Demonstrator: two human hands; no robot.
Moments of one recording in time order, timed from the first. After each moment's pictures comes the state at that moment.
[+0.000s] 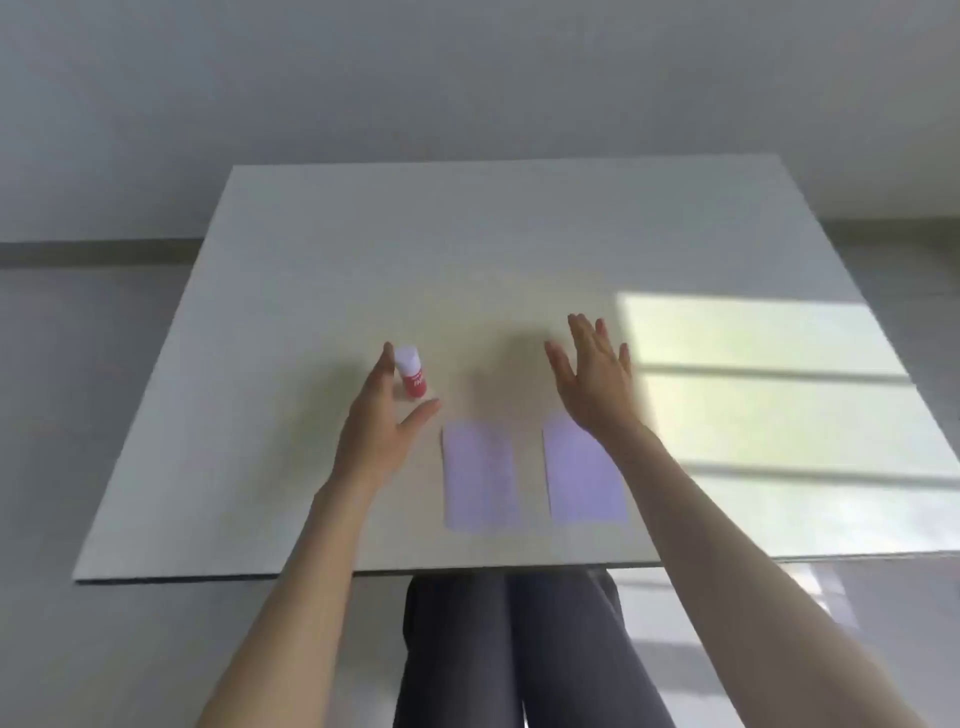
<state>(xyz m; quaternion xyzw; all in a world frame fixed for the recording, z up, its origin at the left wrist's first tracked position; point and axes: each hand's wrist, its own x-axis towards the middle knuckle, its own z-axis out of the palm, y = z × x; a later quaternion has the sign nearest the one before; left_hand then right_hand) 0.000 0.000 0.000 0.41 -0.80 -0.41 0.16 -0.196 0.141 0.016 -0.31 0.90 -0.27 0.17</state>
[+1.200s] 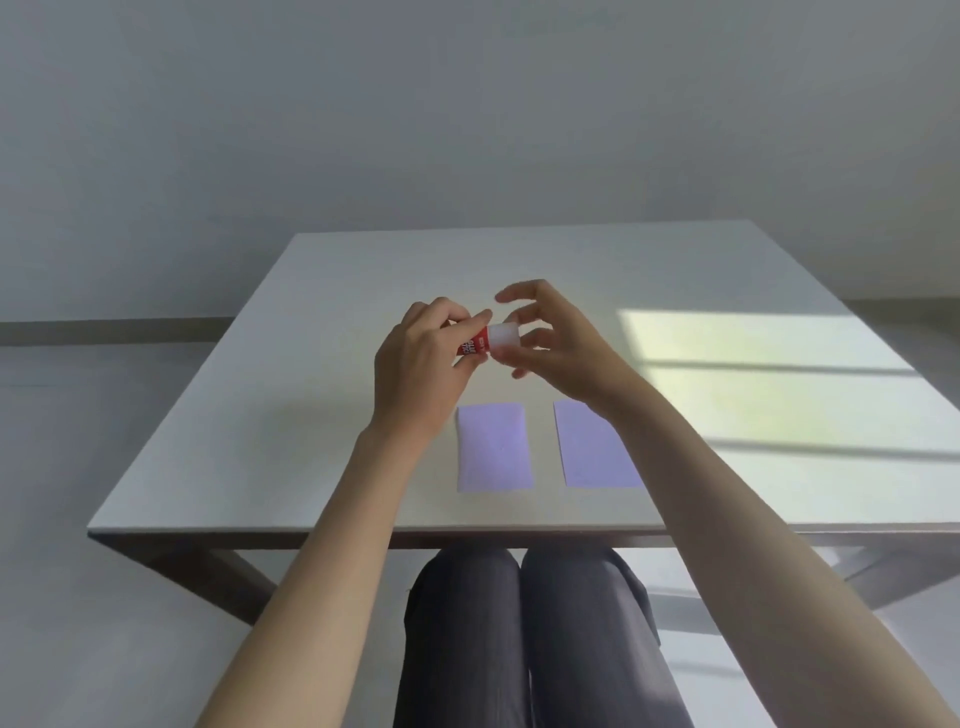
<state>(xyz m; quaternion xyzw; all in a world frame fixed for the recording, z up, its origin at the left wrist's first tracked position) -0.003 0.060 0.057 0.23 -0.90 -0.04 0.36 -0.134 0.160 0.066 -0.48 0.67 -0.52 0.23</state>
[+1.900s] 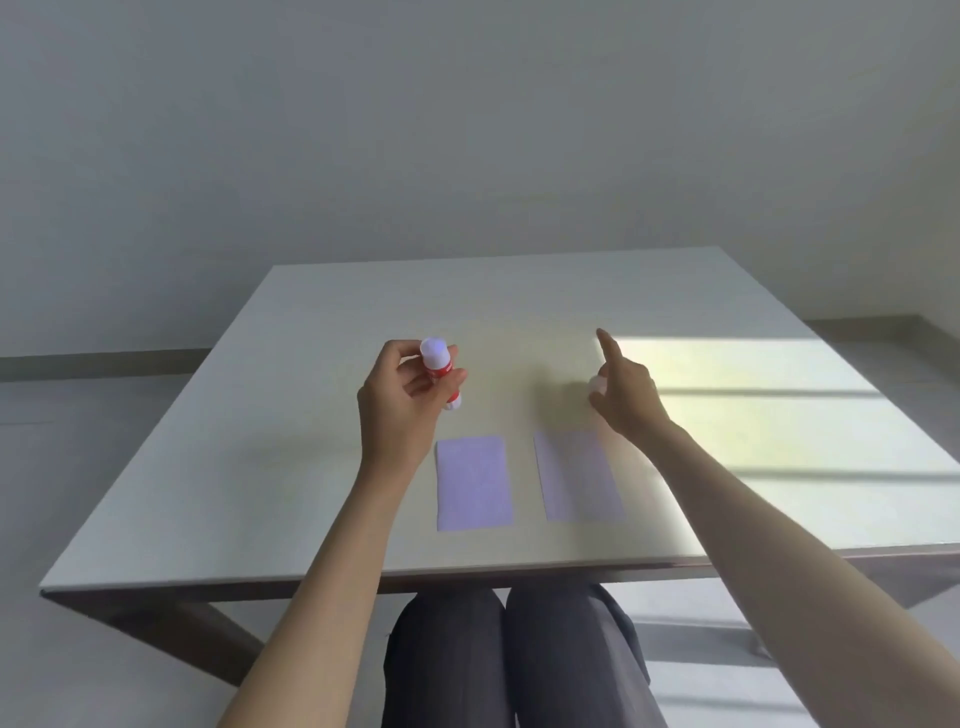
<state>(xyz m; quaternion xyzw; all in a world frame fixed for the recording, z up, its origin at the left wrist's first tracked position) -0.011 0.067 0.048 0.27 -0.69 -0.50 0.44 -0.233 0.184 -0.007 -0.37 0.88 -0.31 0.05</state>
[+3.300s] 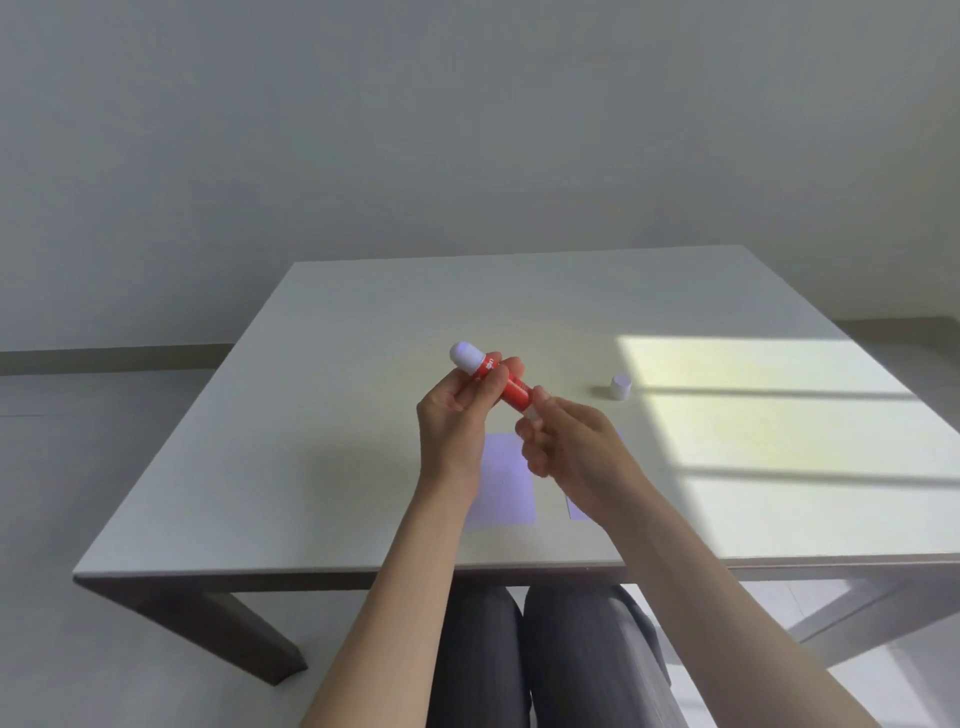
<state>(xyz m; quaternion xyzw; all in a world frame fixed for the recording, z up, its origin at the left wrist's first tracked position) -0.024 0.090 0.029 0.23 -0.52 -0.72 0.40 -0.104 0.186 0.030 -0.23 0.53 -0.70 0.42</state>
